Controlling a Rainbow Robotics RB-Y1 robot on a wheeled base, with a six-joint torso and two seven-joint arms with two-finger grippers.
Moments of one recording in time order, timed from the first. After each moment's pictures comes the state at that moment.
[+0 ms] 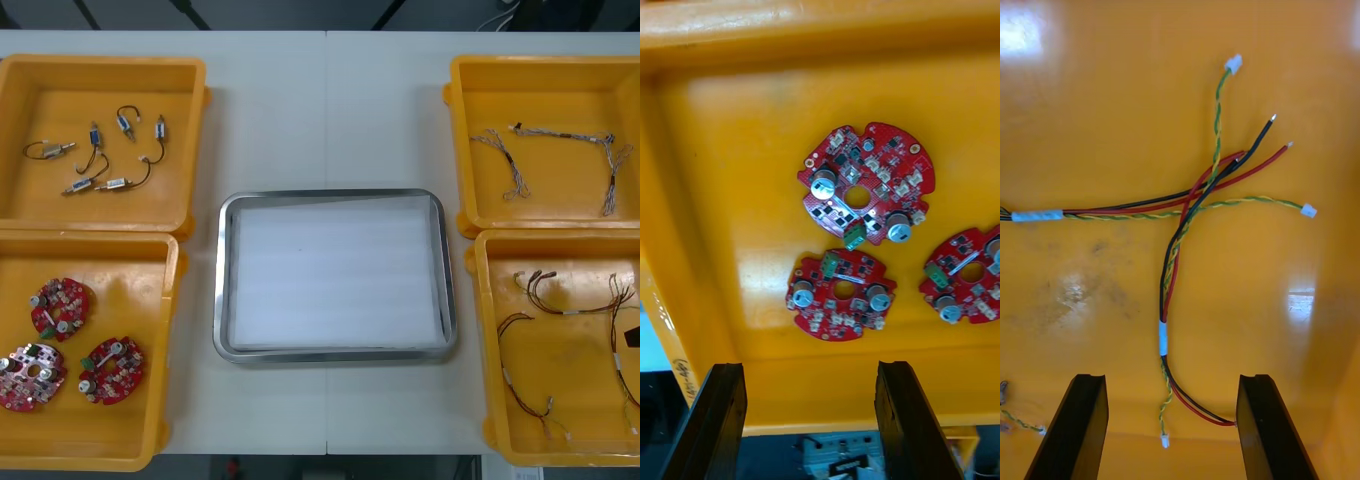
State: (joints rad) right arm 0.09 -0.92 -0.23 -1.87 -0.98 1.53 1.50; left arm 0.17 1.27 0.29 -2.06 1.22 1.53 -1.33
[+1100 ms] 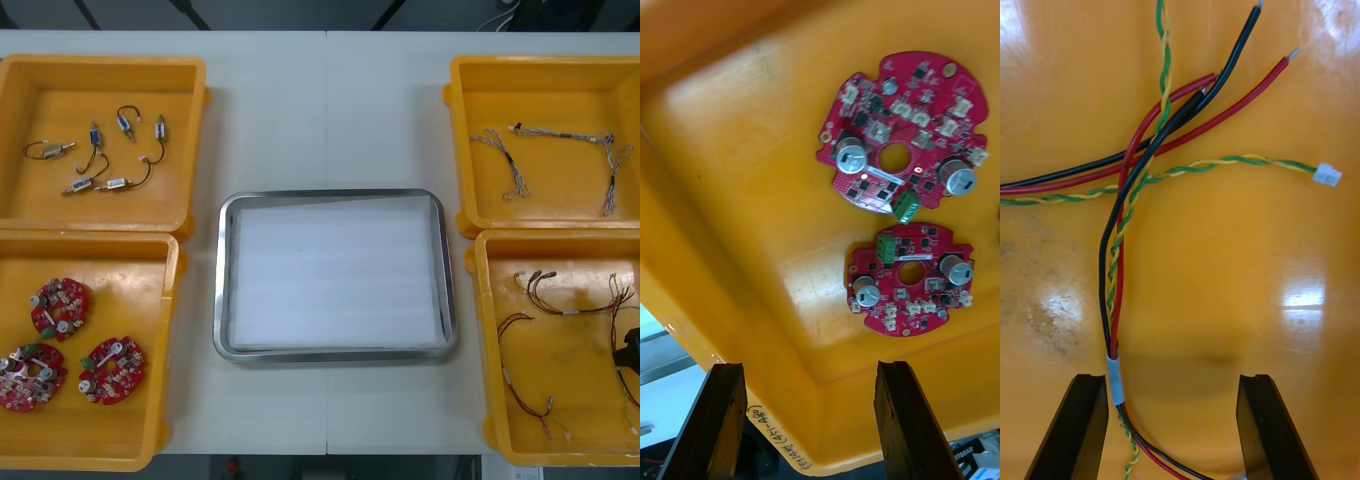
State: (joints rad) right arm 0.14 -0.90 -0.12 -1.79 -0.90 1.34 1.50; left arm 0.25 1.27 0.27 -1.91 1.22 1.38 -1.80
